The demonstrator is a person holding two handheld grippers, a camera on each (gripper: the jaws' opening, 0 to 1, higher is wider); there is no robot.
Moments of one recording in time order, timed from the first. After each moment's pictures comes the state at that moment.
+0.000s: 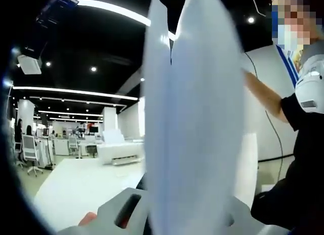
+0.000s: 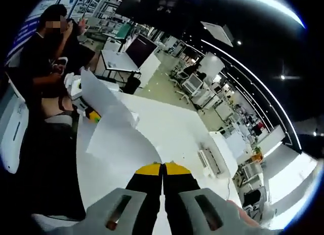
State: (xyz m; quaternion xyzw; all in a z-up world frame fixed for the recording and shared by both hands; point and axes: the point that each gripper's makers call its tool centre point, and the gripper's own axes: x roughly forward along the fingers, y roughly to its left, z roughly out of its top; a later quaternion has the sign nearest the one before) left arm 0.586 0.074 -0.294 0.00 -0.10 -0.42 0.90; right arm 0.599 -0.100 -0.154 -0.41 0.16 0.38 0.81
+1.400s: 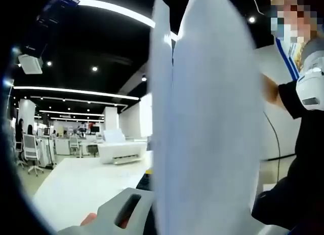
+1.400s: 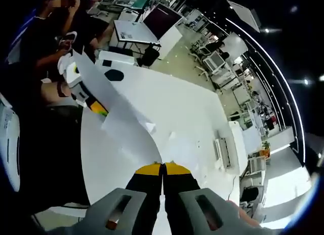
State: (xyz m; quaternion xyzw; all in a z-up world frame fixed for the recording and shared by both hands) left arm 0.588 0.074 -0.298 0.00 -0.10 -0.41 0.91; right arm 0.619 -0.048 -0.198 -0.48 0.27 0.38 0.74
